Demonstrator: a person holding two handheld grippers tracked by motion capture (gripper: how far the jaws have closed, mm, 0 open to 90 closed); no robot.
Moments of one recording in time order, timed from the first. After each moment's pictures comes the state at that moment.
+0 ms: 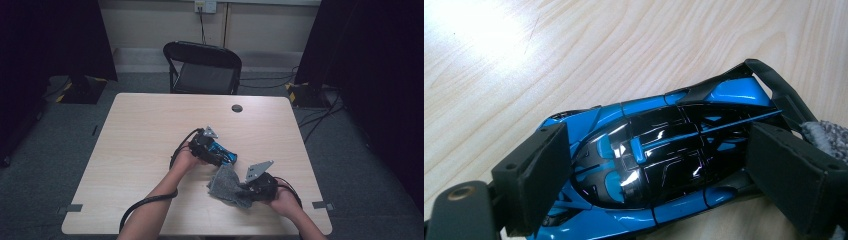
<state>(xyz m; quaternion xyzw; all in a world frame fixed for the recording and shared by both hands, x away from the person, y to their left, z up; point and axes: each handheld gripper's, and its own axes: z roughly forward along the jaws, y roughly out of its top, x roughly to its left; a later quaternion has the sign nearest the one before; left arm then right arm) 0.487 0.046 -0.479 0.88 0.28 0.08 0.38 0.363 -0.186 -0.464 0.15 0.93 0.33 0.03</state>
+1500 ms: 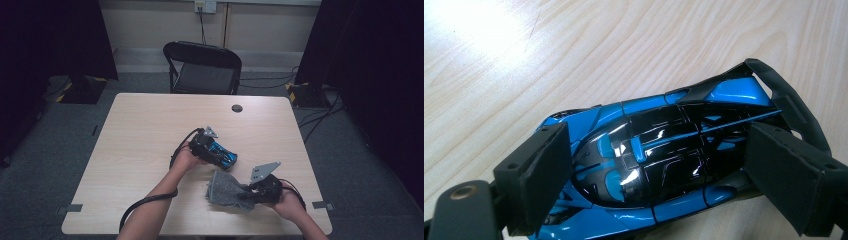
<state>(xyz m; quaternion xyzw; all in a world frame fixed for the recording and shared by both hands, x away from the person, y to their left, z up) 0.486 0.046 -0.478 0.88 0.28 0.08 0.37 0.352 -0.191 -0.454 0.16 0.92 0.35 0.01</state>
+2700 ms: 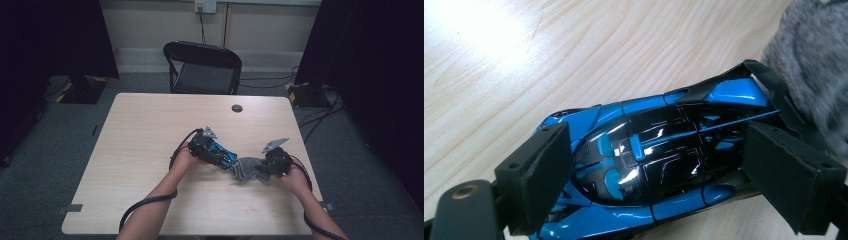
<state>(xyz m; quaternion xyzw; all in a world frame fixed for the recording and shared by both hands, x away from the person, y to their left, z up) 0.485 0.048 -0.479 0.88 0.28 0.09 0.38 0.437 -0.242 -0.467 0.31 0.91 0.27 0.10</state>
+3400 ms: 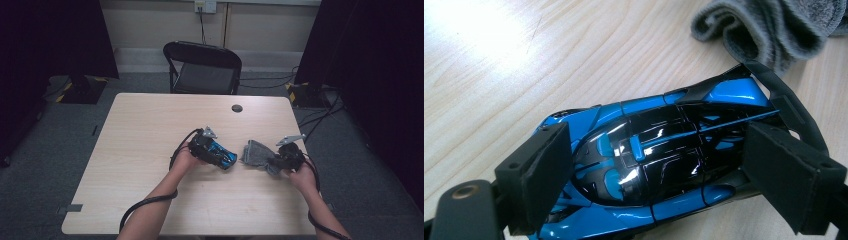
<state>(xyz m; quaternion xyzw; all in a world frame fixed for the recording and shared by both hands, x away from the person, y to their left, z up) 0.485 0.048 -0.478 0.88 0.28 0.09 0.38 0.443 -0.279 -0.462 0.40 0.86 0.28 0.14</state>
